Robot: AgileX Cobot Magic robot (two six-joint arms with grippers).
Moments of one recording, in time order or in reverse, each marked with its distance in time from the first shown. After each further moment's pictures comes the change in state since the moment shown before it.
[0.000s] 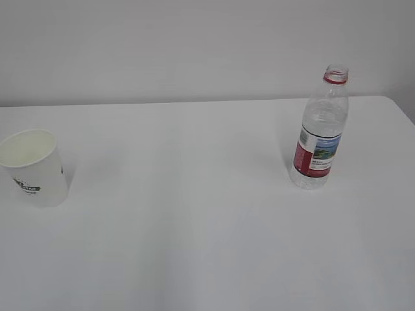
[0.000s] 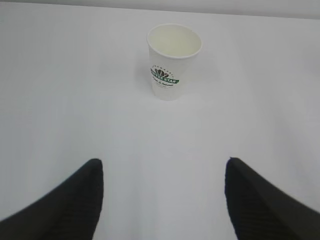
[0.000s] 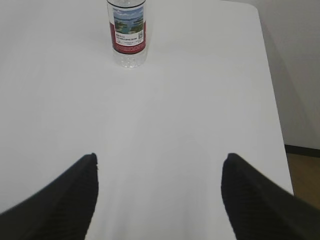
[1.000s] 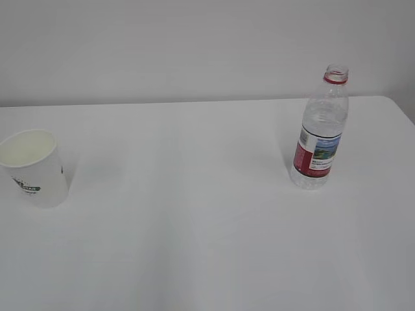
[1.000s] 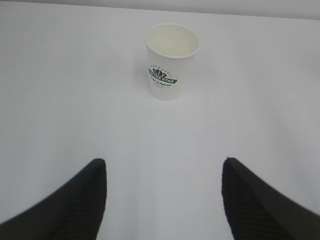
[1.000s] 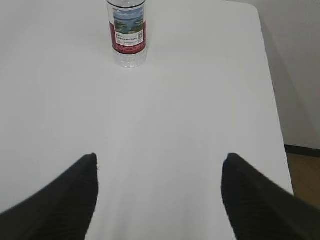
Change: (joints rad) left arm 0.000 0.000 0.000 -0.007 0.000 0.000; right arm 0.000 0.000 0.000 0.000 0.000 0.000
